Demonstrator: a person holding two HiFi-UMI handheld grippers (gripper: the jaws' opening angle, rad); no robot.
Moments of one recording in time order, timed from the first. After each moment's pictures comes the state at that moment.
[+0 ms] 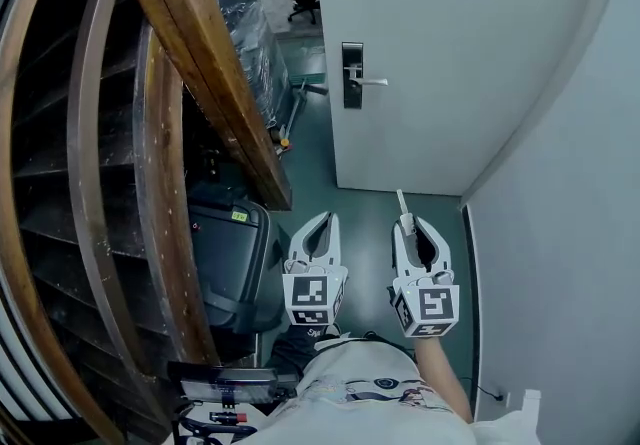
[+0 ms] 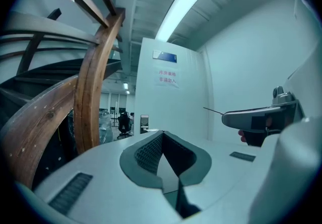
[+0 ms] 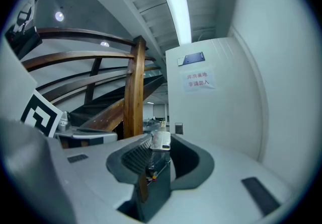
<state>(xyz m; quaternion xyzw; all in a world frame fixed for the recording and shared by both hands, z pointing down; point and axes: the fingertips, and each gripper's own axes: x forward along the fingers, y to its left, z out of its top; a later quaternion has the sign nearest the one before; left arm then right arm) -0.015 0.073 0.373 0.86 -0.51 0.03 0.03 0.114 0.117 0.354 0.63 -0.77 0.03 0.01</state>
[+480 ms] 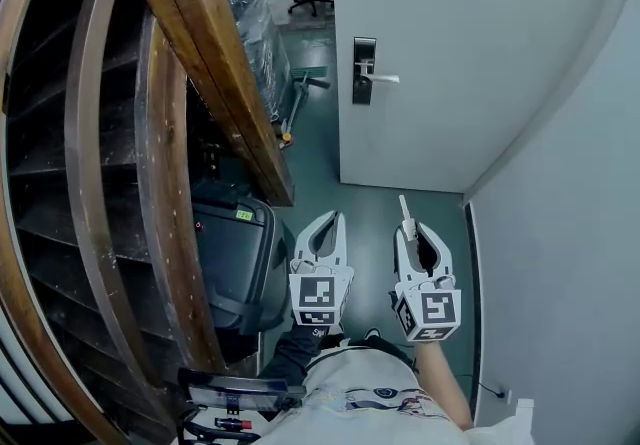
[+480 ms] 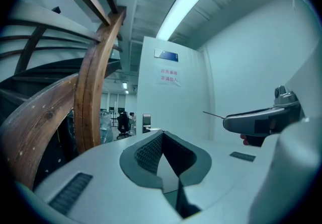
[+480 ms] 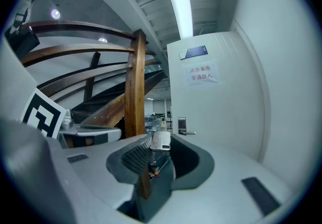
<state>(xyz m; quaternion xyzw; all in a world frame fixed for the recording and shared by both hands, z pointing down) -0.039 0.053 0.381 0.86 -0.51 0.04 0.03 0.083 0.103 0.371 0.63 -0.77 0.05 0.03</state>
